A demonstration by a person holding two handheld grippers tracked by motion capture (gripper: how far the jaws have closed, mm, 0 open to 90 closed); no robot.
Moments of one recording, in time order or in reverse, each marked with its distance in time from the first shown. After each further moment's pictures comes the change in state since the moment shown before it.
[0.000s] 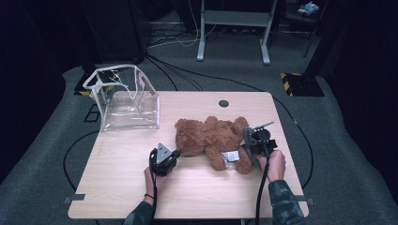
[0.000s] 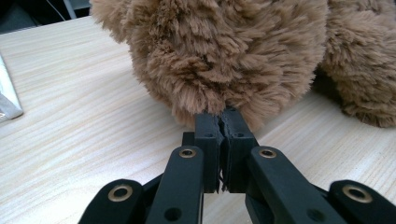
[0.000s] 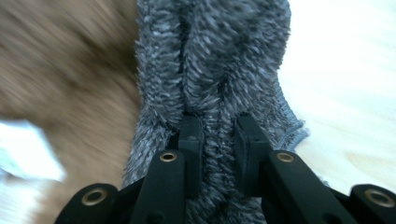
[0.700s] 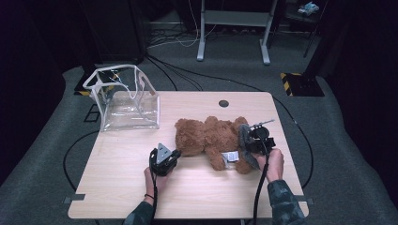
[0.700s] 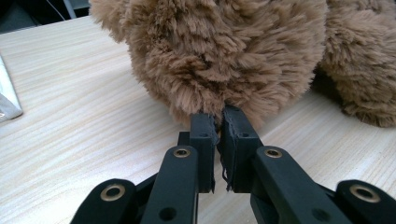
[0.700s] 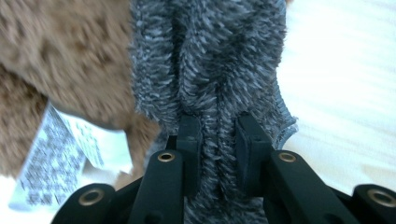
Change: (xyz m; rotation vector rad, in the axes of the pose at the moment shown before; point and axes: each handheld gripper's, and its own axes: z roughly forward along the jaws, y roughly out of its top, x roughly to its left) left arm -0.001 0.000 0.001 0.001 -0.002 -0.006; right arm 0.015 0.006 -0.026 -0.064 0.085 -0.013
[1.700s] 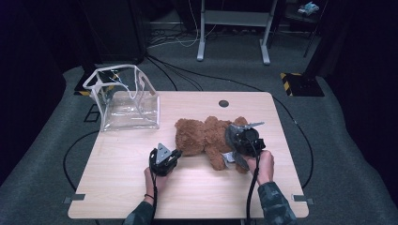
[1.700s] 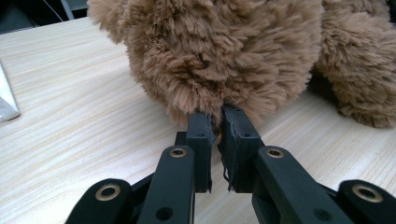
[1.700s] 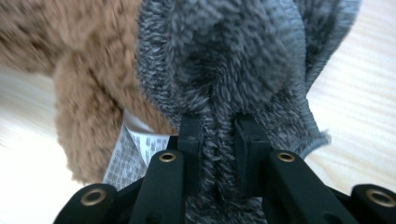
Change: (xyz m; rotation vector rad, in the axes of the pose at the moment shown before) left arm 0.001 0.000 -0.001 -0.004 -0.010 0.002; right arm 0.041 0.002 -0.007 -0.085 0.024 -0.075
